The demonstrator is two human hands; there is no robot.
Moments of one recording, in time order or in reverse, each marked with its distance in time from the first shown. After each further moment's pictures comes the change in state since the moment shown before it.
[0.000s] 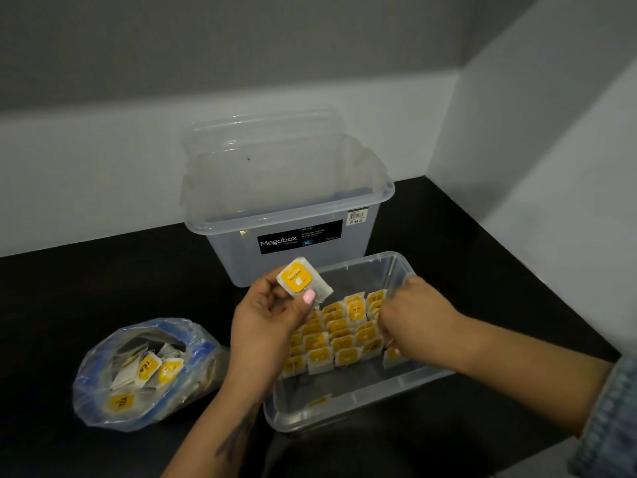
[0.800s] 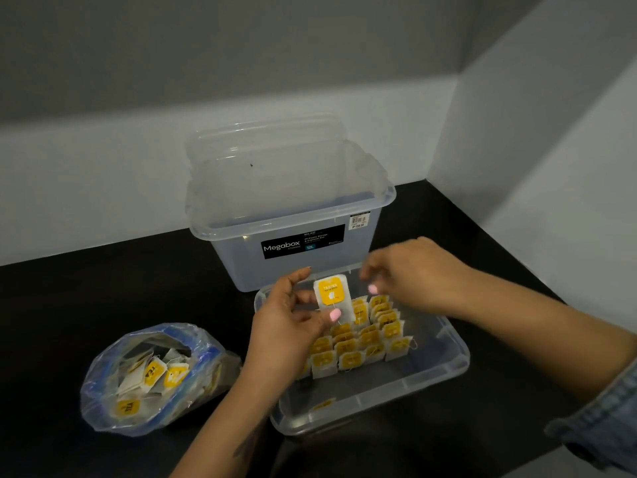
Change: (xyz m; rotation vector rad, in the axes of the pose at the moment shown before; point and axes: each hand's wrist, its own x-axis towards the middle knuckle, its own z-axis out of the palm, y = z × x) left_hand 0.004 0.001 0.006 0.291 -0.133 -0.031; right_hand 0.002 0.032 -0.048 0.618 0.171 0.120
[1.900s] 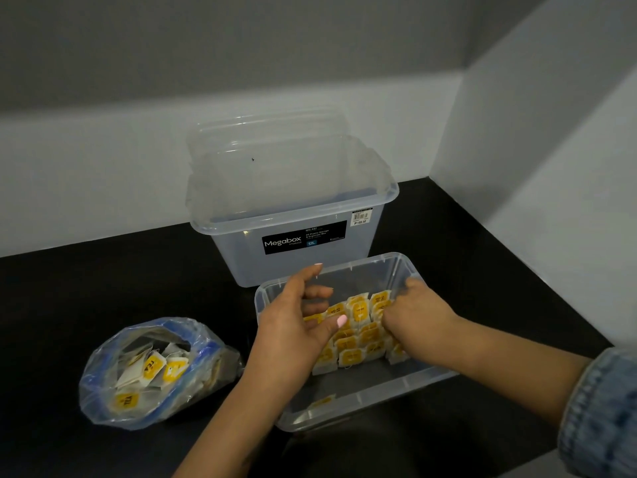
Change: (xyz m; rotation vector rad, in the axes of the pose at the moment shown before) left_hand -0.009 -0.001 0.001 0.316 -0.022 0.139; right_hand -0.004 0.013 0.070 -0.722 -0.172 -0.156
